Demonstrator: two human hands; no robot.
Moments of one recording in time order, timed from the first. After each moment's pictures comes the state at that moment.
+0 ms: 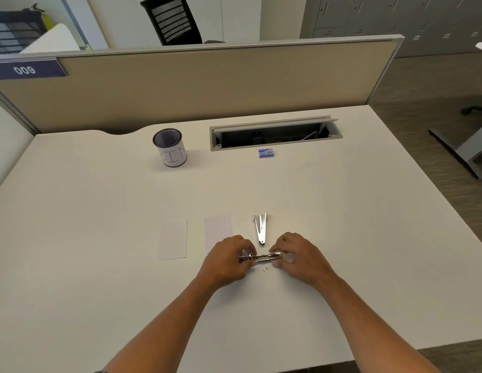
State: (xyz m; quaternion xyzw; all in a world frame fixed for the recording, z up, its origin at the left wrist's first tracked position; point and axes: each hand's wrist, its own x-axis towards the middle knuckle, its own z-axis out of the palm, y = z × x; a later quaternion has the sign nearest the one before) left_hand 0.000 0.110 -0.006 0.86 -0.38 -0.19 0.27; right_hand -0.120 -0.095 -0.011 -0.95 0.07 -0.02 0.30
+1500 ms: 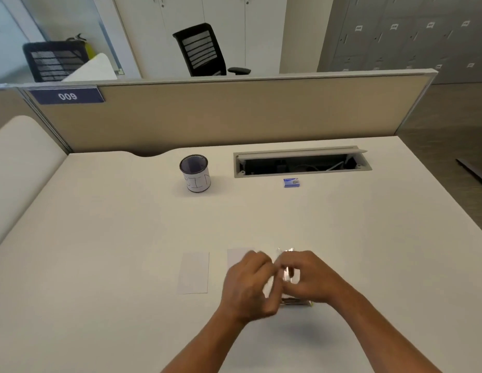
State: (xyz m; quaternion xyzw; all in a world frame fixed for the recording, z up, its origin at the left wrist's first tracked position) left_hand 0.010 0.108 0.038 0.79 -0.46 0.20 0.36; right_hand -0.048 -0.074 0.056 -0.91 -0.06 0.02 0.40
